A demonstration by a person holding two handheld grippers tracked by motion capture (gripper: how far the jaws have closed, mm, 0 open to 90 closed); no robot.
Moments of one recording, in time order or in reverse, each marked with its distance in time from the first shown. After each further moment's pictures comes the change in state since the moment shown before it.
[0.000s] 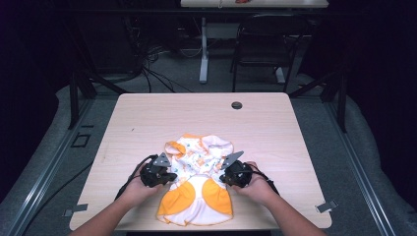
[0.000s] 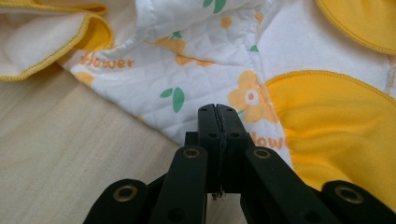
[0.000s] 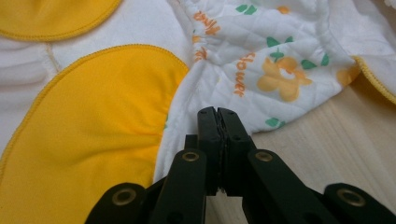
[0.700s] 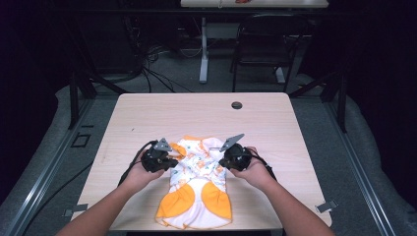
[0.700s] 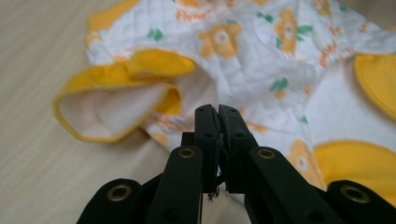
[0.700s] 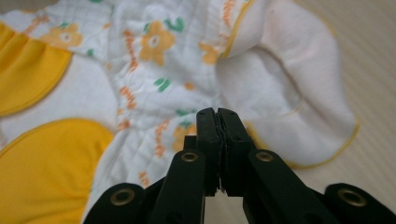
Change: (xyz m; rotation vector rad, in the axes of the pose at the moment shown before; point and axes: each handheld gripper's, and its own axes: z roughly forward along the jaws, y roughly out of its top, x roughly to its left) left arm 0.030 0.038 -0.008 -0.038 0.044 -0.036; right arm -0.033 0.034 -0.014 -0.031 -0.046 0.060
